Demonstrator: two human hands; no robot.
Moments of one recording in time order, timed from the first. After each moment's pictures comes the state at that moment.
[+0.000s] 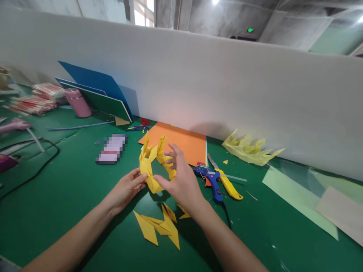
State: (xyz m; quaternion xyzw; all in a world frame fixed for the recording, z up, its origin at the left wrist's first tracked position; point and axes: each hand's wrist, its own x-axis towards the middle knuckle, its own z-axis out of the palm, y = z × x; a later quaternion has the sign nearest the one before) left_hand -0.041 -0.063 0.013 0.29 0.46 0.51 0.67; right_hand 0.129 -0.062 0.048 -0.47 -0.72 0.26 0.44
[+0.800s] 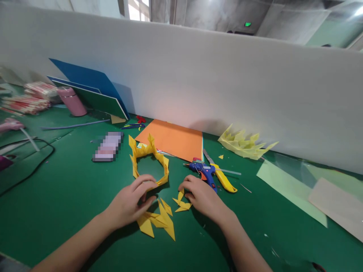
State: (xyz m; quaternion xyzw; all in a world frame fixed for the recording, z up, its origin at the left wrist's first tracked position) left_hand -0.041 -0.093 0.005 0.87 0.35 0.34 0.08; right_hand 0.202 -0.083 0.020 -0.51 -0.83 0.22 0.06
